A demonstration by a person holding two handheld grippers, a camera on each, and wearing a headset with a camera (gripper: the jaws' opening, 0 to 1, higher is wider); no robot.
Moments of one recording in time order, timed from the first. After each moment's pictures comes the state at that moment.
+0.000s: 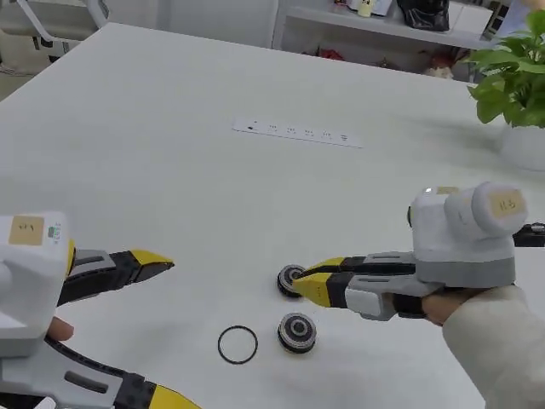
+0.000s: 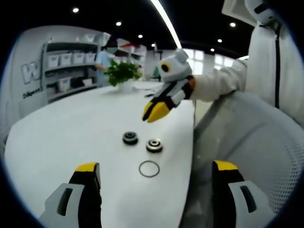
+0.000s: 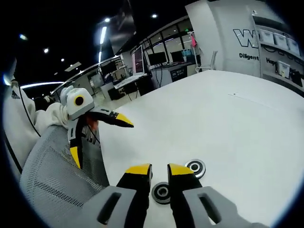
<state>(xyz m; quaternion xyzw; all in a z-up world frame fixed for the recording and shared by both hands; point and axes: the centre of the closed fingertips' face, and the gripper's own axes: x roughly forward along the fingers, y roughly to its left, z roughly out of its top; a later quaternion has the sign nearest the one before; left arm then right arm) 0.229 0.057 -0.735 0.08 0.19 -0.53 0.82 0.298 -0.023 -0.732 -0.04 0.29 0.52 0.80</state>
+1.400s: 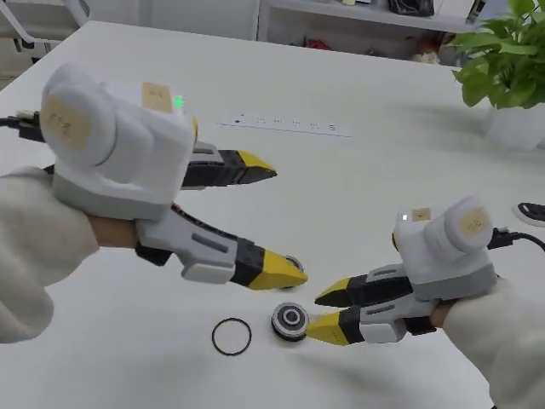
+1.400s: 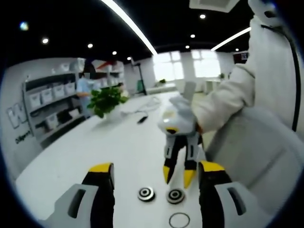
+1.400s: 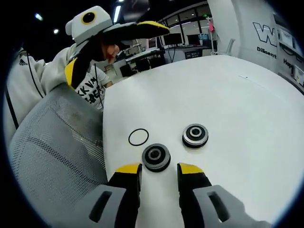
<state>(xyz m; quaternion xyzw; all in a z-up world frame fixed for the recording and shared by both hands) 0.295 -0.035 -0.659 0.16 0.09 -0.59 0.79 0.279 -0.054 -0.792 -0.12 0.34 0.57 0.74</state>
